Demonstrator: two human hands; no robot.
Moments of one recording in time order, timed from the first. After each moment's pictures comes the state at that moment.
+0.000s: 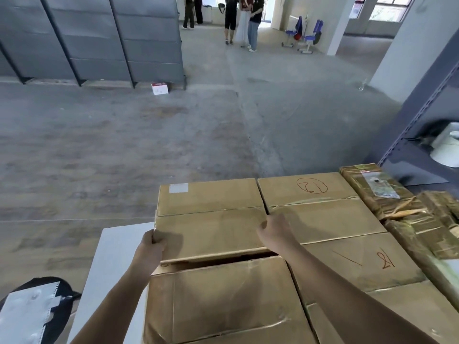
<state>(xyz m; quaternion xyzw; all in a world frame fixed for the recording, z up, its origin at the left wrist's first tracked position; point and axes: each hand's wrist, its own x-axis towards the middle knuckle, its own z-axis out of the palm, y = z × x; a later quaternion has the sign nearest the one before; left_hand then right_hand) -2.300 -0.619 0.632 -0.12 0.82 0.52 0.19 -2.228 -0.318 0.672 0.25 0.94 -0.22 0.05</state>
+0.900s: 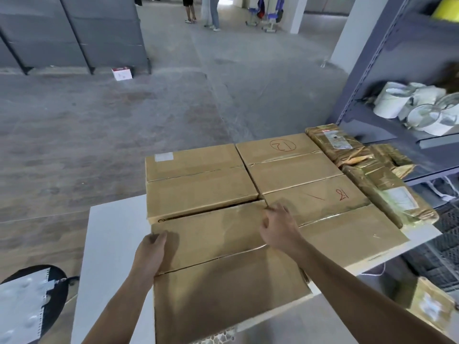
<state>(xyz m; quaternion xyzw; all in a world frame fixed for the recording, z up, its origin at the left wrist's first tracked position) -2.181 -0.632 0.635 -0.14 0.82 0.51 0.22 -2.085 -0.350 0.669 0.24 0.96 -0.15 0.03</state>
